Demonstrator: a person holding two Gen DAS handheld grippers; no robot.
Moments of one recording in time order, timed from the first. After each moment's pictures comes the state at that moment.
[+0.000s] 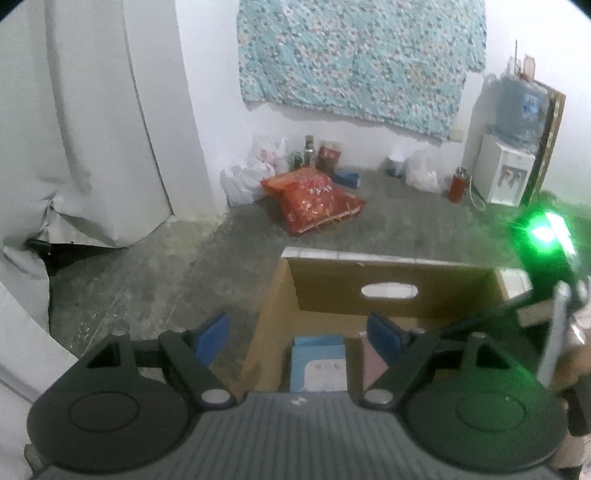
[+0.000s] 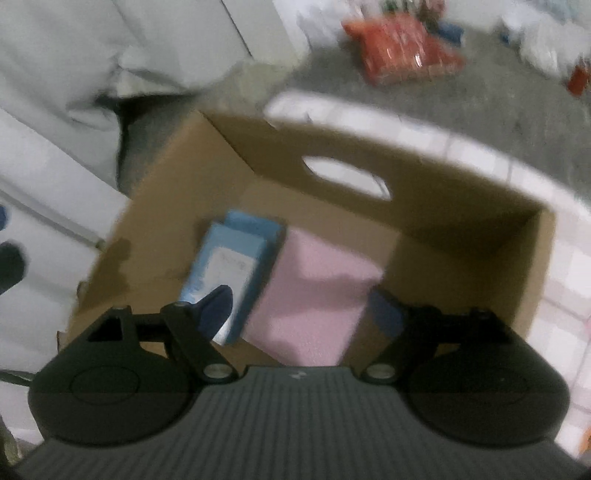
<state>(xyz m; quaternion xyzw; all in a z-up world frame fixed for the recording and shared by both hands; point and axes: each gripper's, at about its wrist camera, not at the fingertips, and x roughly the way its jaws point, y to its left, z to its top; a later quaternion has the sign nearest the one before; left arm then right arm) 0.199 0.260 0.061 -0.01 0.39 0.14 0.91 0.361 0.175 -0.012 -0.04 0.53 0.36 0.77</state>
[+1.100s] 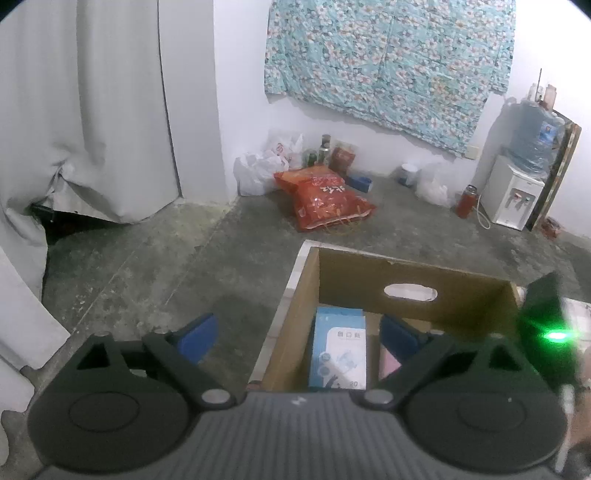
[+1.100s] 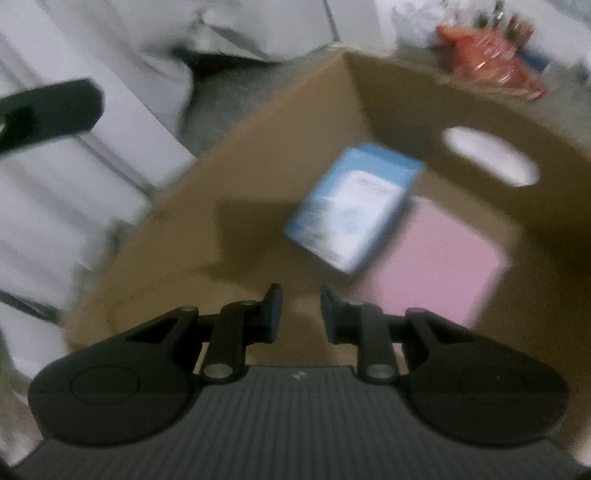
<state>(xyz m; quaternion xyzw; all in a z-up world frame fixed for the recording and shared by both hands) 0.179 0.306 0.055 -0.07 0.38 0.15 0.91 0.304 0.212 -0.027 -0.12 0.52 0.44 0.73</state>
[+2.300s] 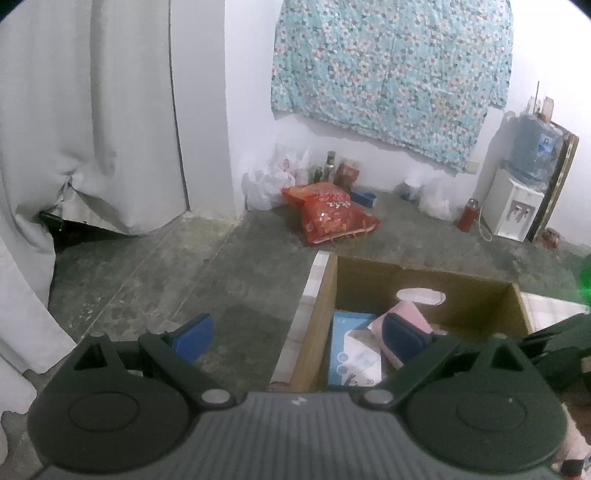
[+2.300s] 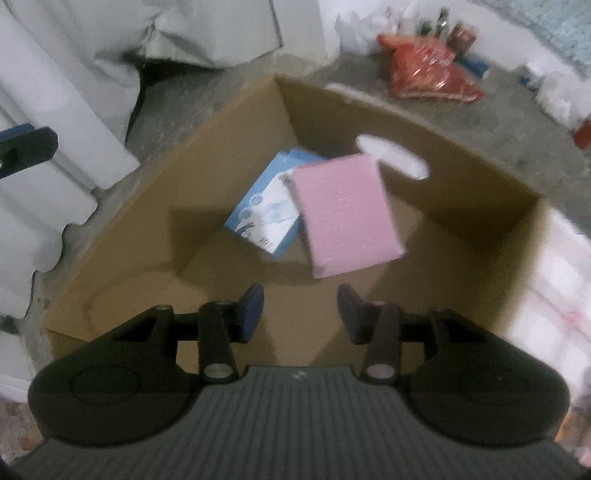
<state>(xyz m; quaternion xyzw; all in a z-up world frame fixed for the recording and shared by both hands) 0.153 0.317 0.063 -0.06 0.36 0.16 0.92 0.294 0.154 0.015 -0.13 0.50 0.36 0.77</state>
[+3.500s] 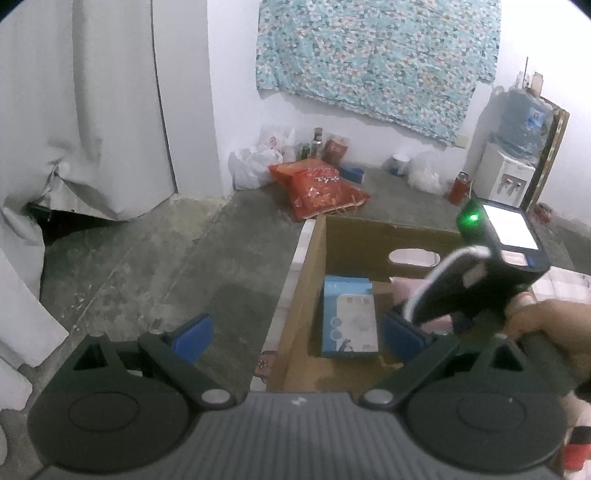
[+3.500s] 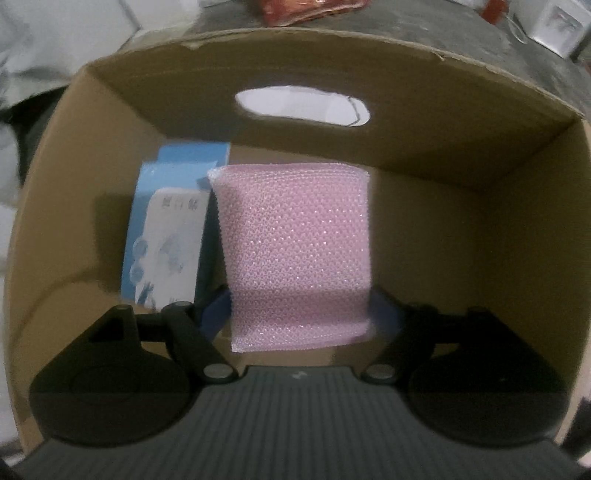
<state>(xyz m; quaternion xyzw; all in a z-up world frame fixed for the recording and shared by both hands) 0.139 0.308 0.032 -0.05 0.38 0.14 0.91 0.377 0.225 -0.083 -0.05 0.62 0.15 0.77</state>
